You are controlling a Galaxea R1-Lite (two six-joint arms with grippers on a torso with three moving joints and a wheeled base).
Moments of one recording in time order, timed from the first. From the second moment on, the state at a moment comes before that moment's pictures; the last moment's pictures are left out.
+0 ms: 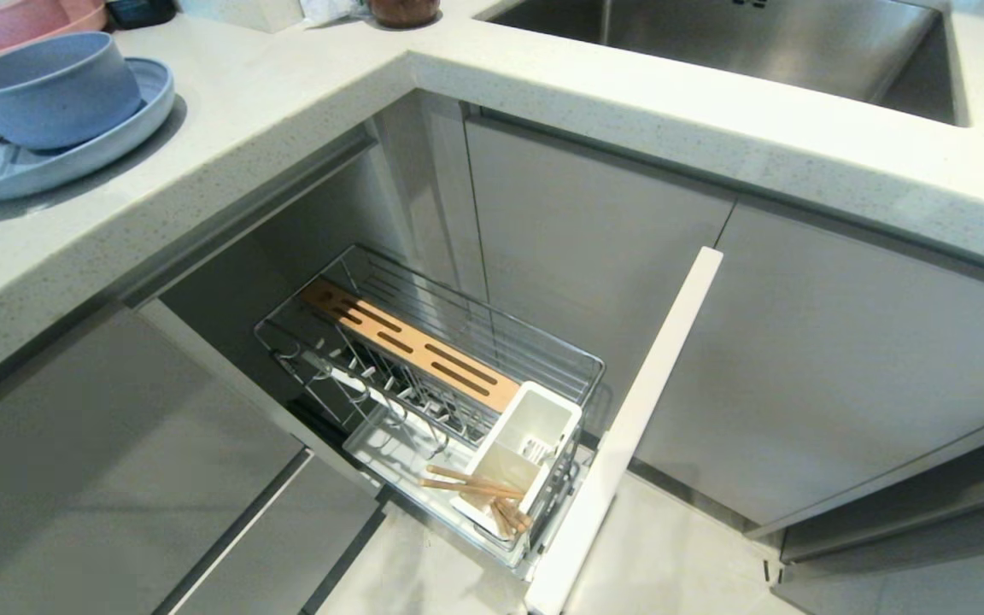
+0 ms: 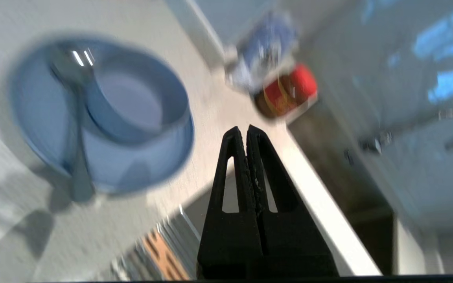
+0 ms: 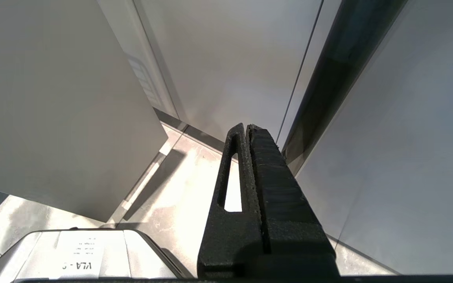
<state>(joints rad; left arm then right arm) -0.07 1.08 -1.68 0.41 0.08 -0.66 0.00 0.00 0.00 0.00 0.00 0.03</state>
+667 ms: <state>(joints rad) -0.42 1.25 -1.65 0.81 0.07 -0.53 0.00 0.00 0.00 0.00 0.00 0.03</state>
